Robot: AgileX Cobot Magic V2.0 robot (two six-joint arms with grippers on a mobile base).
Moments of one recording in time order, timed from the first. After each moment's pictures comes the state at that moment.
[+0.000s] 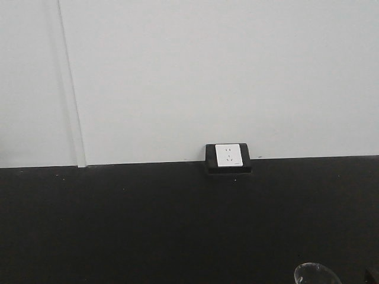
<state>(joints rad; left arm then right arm) -0.07 -0.01 0.03 -0.02 0.01 0.05 0.01 0.87 -0.25 -0.13 -0.27 0.08</state>
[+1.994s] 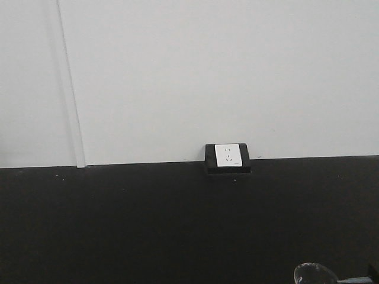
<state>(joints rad) -0.07 -0.01 0.03 -0.02 0.01 0.05 0.01 0.77 -0.26 -0.46 -0.26 0.38</state>
